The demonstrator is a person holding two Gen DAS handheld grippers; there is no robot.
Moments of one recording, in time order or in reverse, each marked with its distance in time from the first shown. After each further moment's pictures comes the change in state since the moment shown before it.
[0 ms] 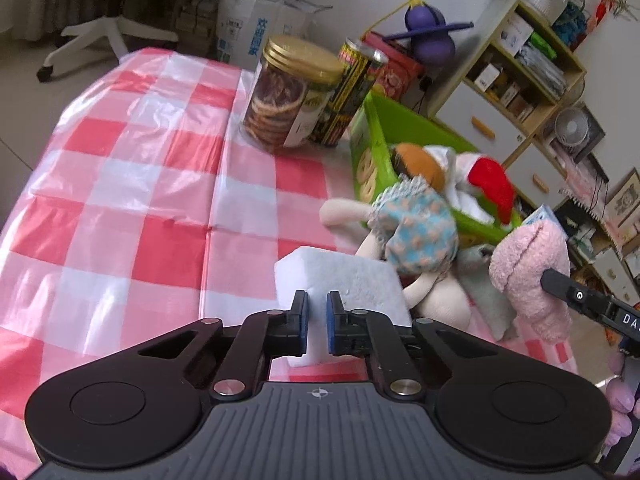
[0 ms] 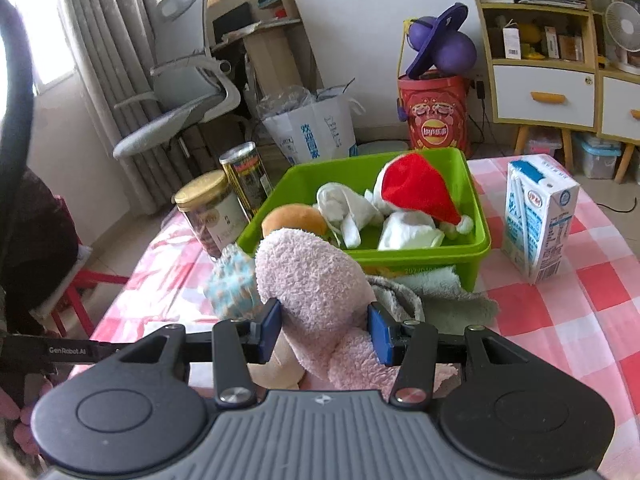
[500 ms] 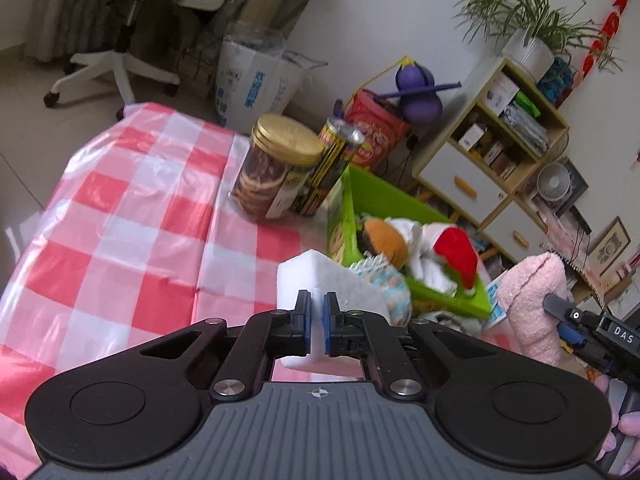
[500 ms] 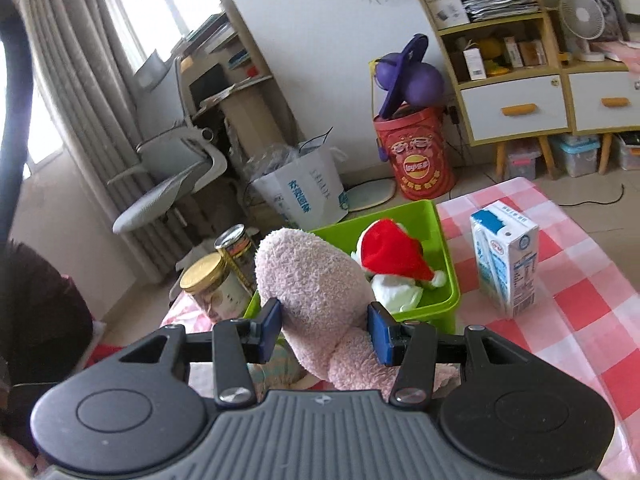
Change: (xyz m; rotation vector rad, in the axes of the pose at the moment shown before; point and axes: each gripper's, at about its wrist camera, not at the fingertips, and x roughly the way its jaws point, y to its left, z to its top) left arm -0.045 -0.017 0.020 -0.050 -0.153 -0.039; right arm -0.036 -0.022 0.033 0.162 -0.135 0.015
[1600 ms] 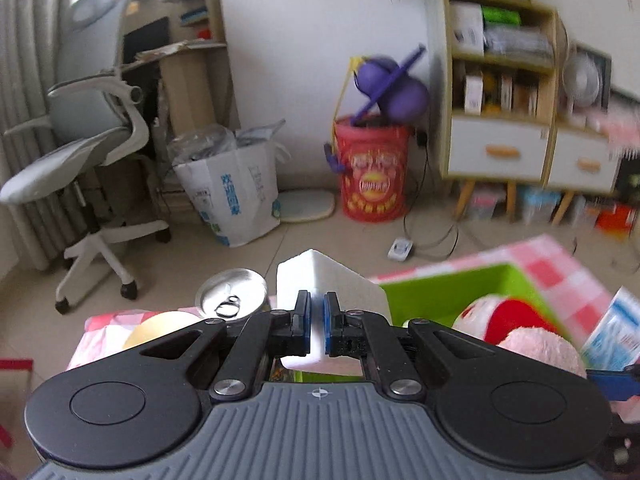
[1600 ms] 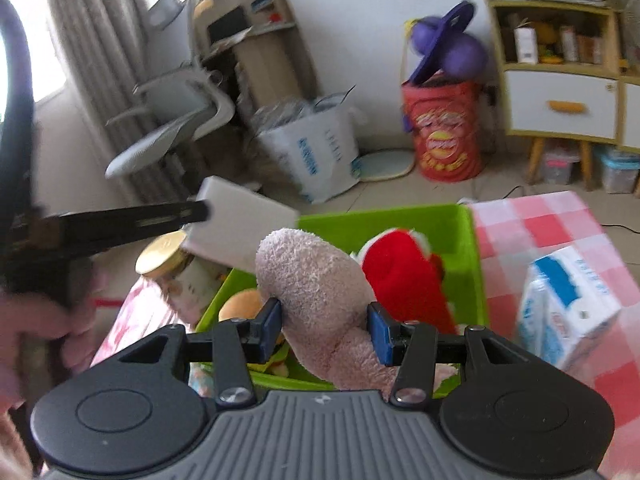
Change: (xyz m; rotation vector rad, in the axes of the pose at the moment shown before) left arm 0.183 -0.152 0.075 0.551 -0.115 0.287; right arm 0.116 -0.014 0.038 -0.162 0.162 0.028
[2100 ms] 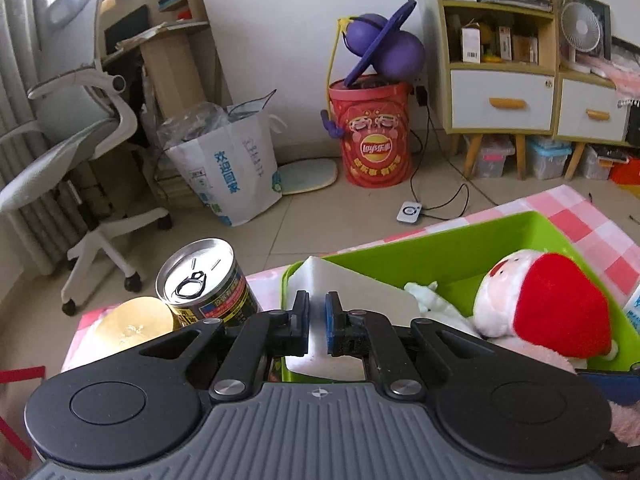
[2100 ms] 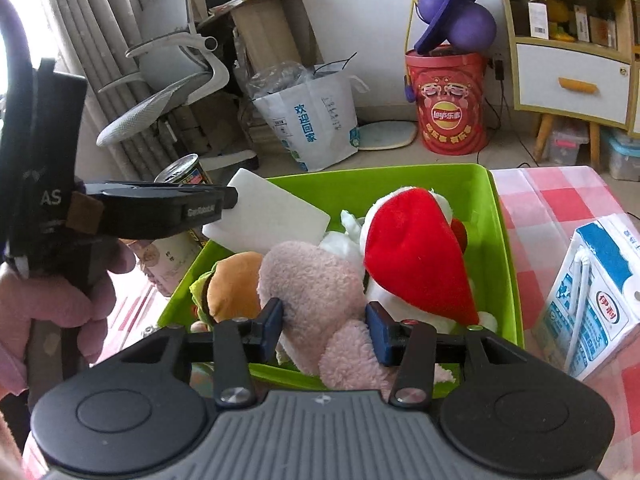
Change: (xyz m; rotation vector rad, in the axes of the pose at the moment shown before) left arm 0.033 -0.009 -0.013 0.067 0.069 0.030; right arm 0.040 -0.001 -0.013 -0.010 0.072 -0.020
